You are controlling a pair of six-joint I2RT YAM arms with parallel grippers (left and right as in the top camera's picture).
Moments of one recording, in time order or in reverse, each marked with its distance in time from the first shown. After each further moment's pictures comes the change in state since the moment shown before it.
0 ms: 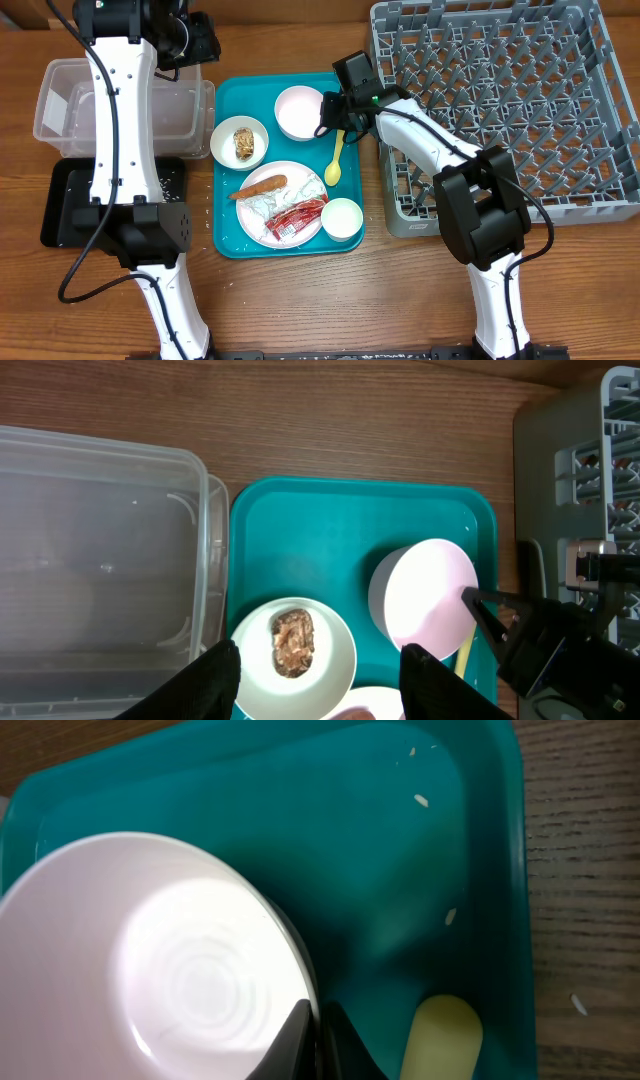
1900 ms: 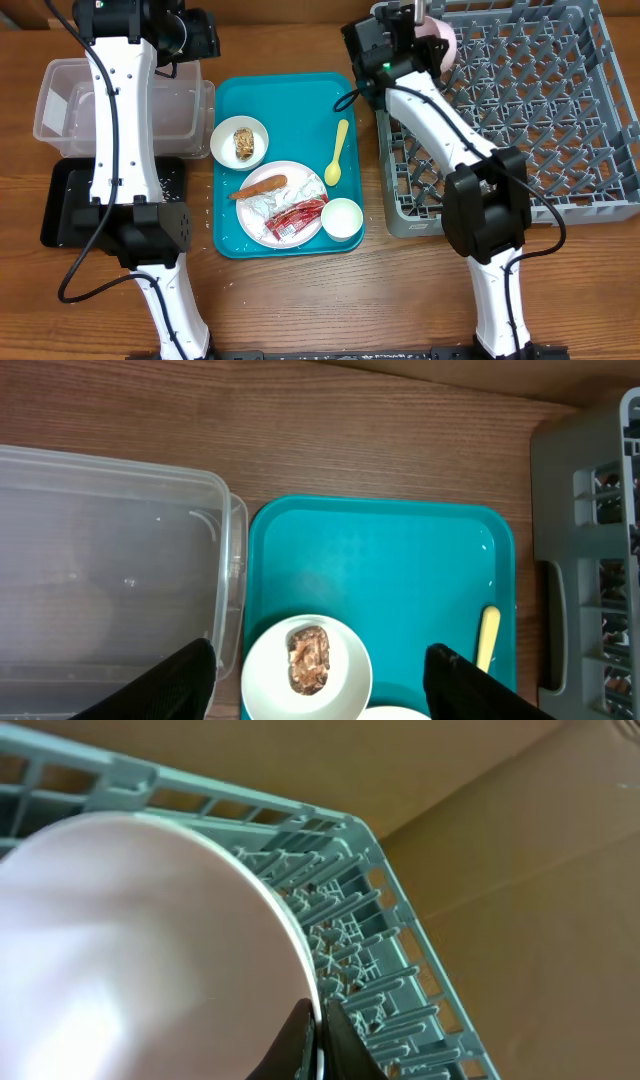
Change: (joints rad) left arm 0.000 0.000 0.000 0.035 -0.047 0.001; right arm -0.034 0.033 0.270 -0.255 1.353 -0.448
